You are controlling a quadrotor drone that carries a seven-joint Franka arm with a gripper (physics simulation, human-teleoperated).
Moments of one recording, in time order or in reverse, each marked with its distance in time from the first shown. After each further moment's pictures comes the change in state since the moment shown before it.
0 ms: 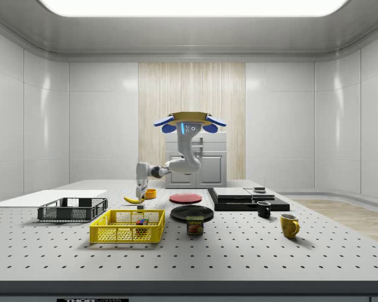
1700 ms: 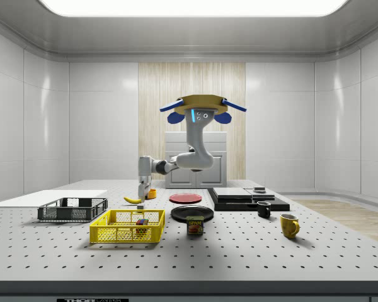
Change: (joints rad) arm 0.001 0.007 0.000 0.000 -0.003 -0.007 -0.001
